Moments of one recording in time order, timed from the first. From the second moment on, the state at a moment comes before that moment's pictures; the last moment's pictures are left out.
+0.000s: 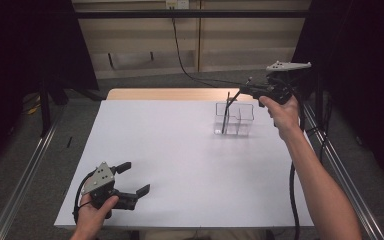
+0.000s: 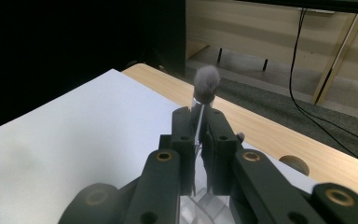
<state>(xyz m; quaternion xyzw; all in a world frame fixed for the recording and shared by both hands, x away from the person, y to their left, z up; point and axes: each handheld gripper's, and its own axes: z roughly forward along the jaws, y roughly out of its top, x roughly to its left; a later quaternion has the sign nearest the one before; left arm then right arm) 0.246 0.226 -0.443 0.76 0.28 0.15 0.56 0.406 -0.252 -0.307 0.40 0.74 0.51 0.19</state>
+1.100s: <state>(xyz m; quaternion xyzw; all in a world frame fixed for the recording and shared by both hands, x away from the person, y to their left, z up) 0.246 0.227 -0.443 0.77 0.27 0.15 0.56 0.438 -0.231 -0.336 0.42 0.76 0.46 0.18</state>
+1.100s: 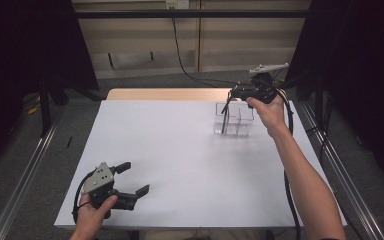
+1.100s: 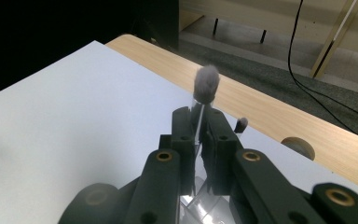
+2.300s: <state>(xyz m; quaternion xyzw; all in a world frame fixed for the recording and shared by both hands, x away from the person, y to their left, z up) 0.249 0.230 -0.444 0.77 0.27 0.16 0.56 0.441 -0.220 -0.366 0.42 0.77 0.45 0.16</state>
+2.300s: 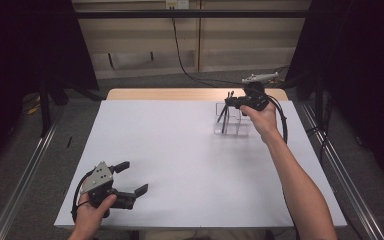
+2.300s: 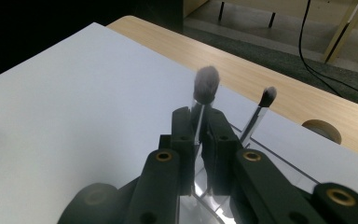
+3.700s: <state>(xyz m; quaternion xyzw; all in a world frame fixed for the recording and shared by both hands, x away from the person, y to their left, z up) 0.256 0.232 -0.445 0.76 0.29 0.16 0.56 0.426 -0.237 -0.380 0.42 0.73 0.50 0.20</state>
